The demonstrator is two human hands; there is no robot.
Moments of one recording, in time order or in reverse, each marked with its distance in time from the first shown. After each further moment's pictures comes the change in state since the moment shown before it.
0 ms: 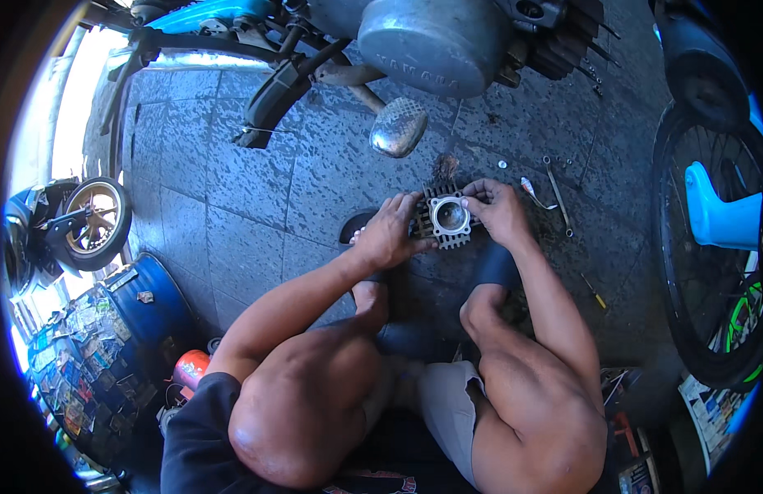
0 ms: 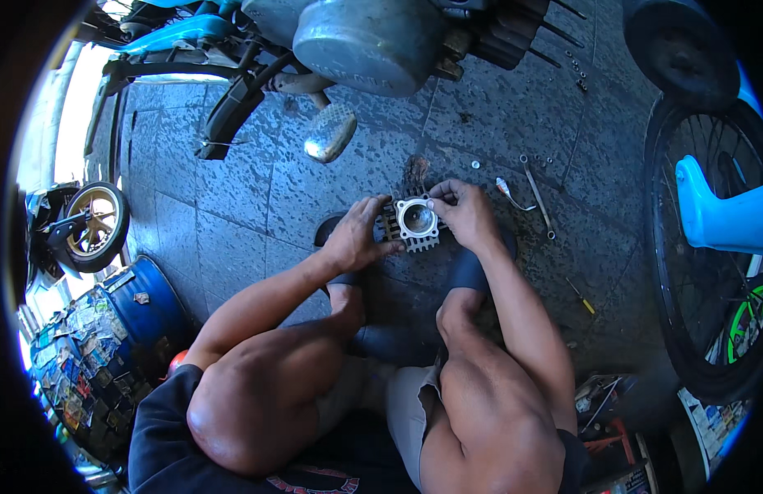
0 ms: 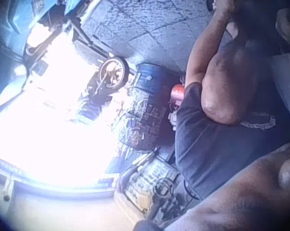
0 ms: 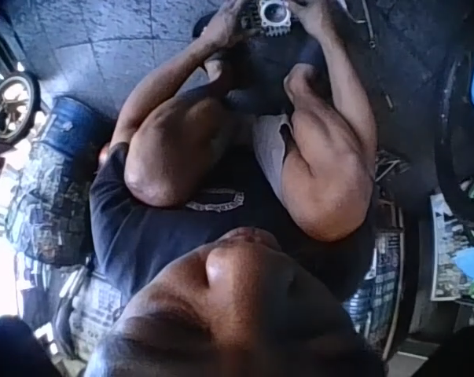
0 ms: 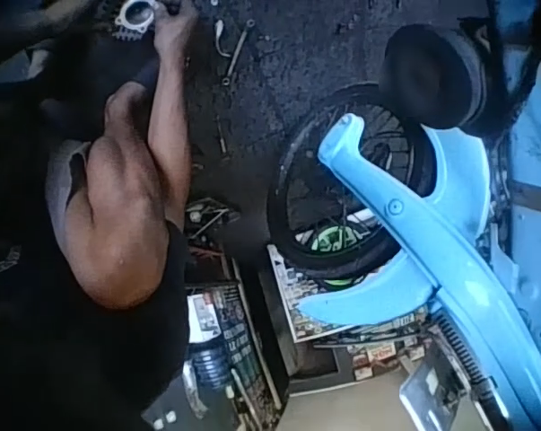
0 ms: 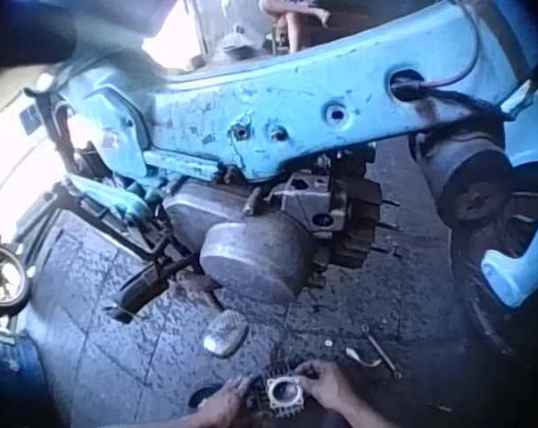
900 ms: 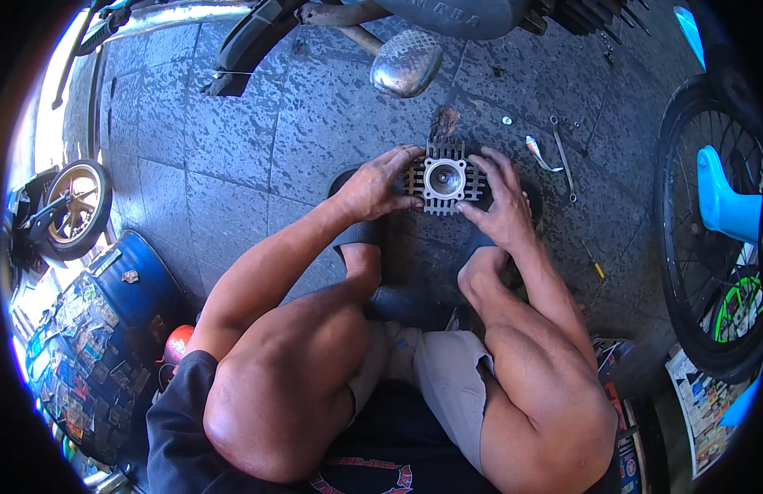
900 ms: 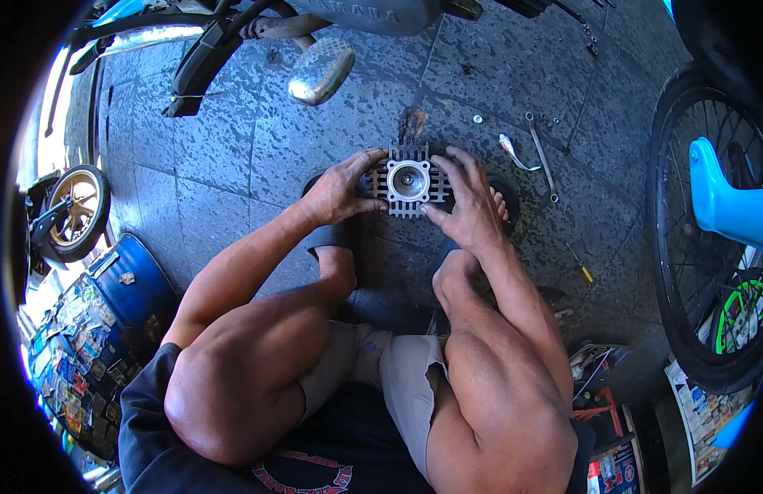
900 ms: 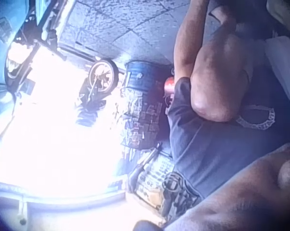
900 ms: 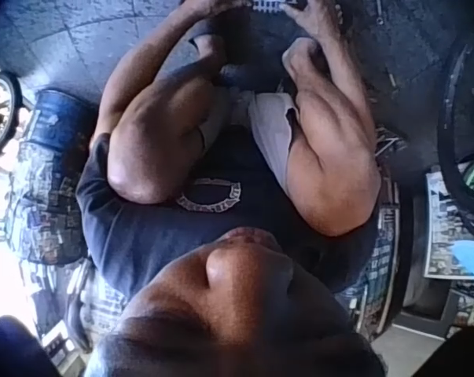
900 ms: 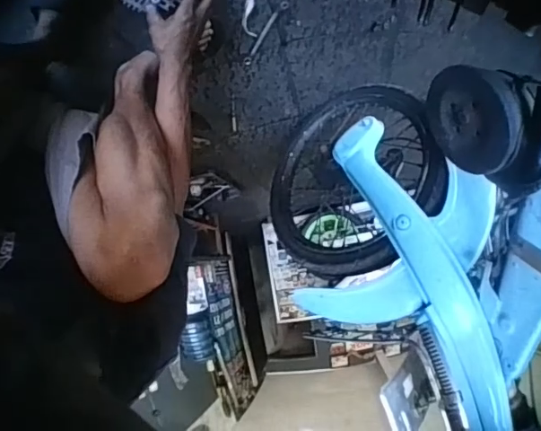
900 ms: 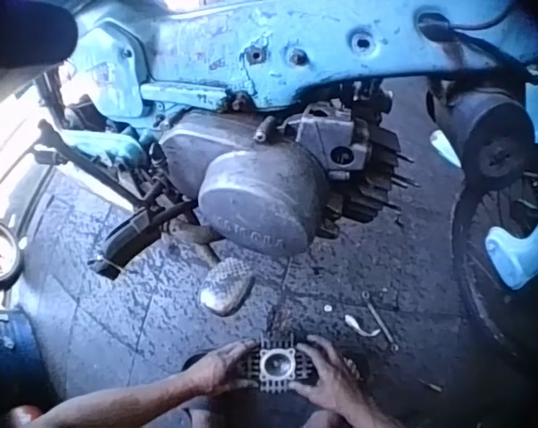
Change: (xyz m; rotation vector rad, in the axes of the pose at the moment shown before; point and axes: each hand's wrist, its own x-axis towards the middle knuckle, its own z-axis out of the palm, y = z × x) left_hand 0.007 -0.037 -0.004 -0.138 -0.098 0.208; right_hand -0.057 0.014 0.006 -0.486 0.072 -0.382
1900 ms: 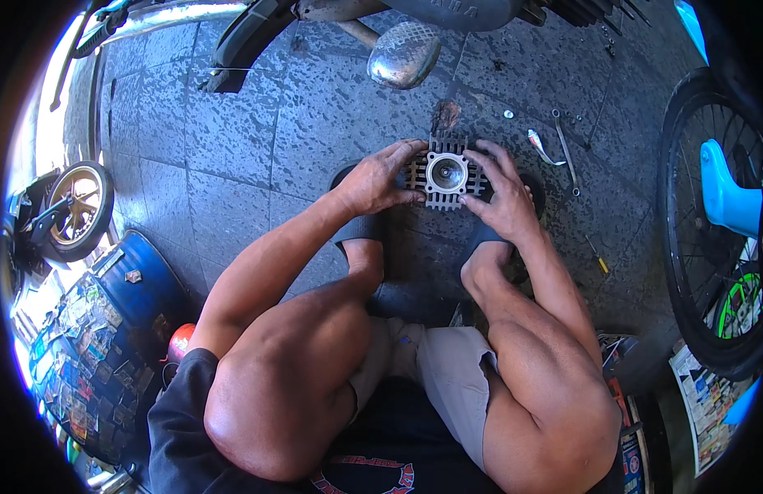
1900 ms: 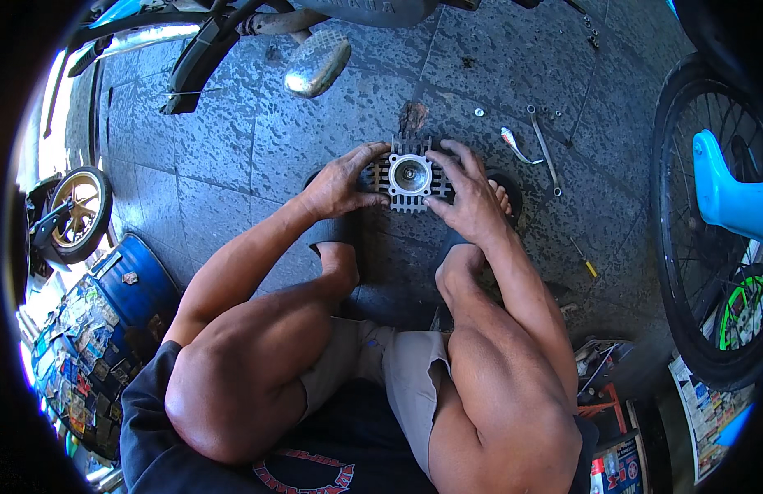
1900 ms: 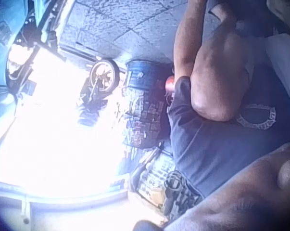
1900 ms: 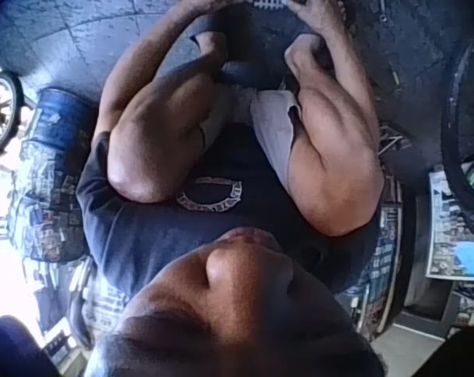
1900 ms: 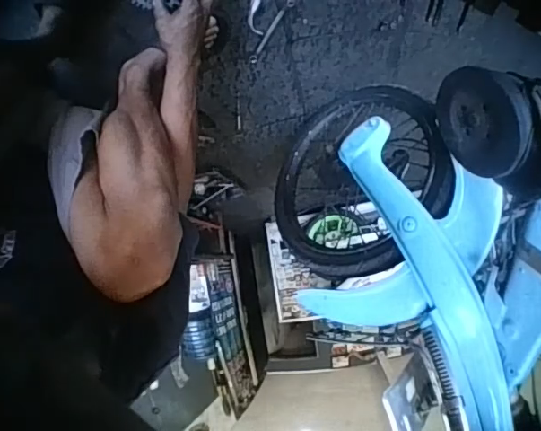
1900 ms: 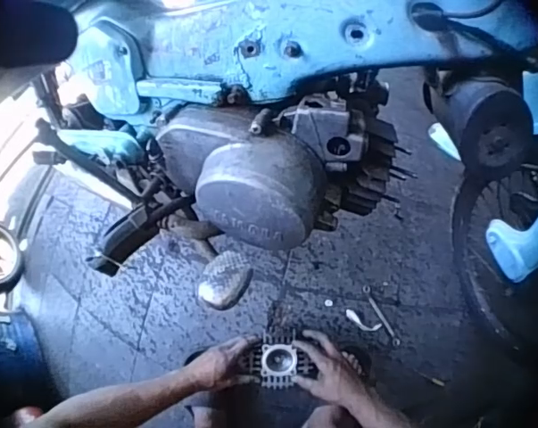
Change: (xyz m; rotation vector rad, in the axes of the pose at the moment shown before) left_hand 0.001 0.006 -0.005 0.003 -0.003 0.029; right_hand 0.004 0.000 -0.002 0.026 -0.089 0.034
